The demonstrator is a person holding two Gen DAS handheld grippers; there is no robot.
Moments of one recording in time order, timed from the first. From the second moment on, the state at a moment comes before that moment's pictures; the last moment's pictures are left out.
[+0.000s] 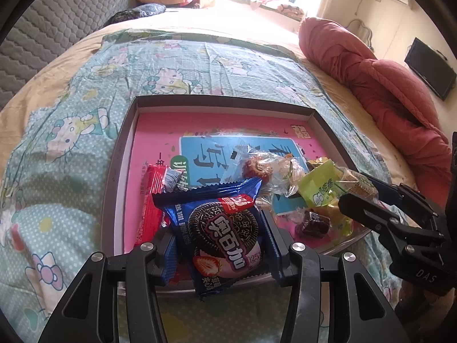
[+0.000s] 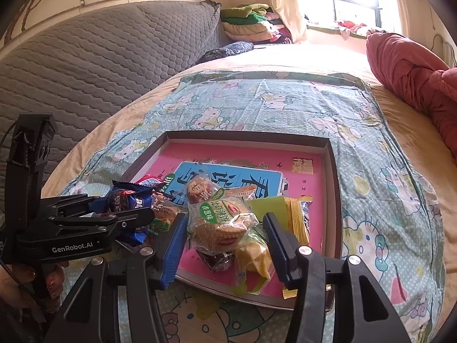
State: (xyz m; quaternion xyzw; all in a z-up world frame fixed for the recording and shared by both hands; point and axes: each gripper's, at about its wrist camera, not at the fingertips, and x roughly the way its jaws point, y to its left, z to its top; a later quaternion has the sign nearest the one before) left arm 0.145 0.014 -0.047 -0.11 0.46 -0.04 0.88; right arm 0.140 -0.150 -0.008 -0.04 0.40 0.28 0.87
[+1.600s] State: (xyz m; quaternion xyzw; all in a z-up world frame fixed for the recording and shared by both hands) left arm 0.144 0.015 -0.042 -0.12 0.46 -0.05 0.88; right arm 0.140 -0.134 -0.027 -0.06 0.42 0.28 0.86
